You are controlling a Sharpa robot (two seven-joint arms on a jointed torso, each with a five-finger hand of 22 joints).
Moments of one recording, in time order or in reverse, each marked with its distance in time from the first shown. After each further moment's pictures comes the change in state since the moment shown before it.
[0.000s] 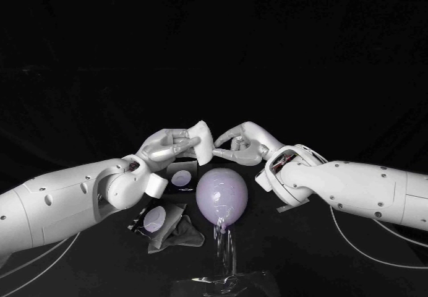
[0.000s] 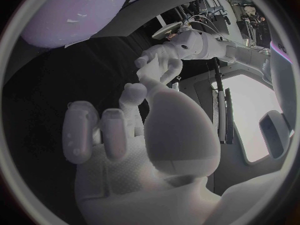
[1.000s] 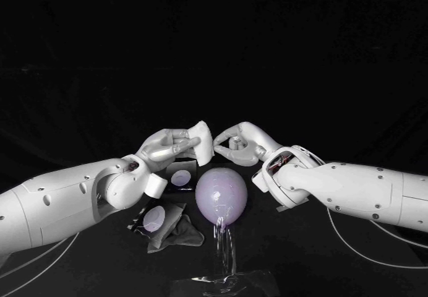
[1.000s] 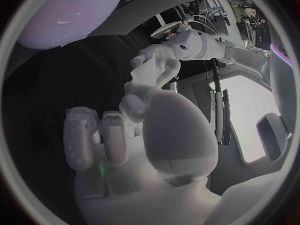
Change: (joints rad) left arm 0.000 -0.001 0.000 0.003 0.001 0.006 -0.010; left_hand -0.004 -0.004 0.000 -0.005 0.002 -0.002 -0.002 0.005 0.001 0.000 0.000 0.000 0.000 0.007 0.000 0.000 0.004 -0.007 0.000 0.000 0.004 0.005; right arm -0.005 0.005 0.000 0.016 -0.011 -0.028 0.008; right_hand 0.029 0.098 0.324 -0.168 -0.040 0.032 -0.019 0.047 0.029 0.040 -0.015 0.233 0.247 -0.001 -0.012 0.115 0.000 -0.030 0.006 -0.006 0.123 0.000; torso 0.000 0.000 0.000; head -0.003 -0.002
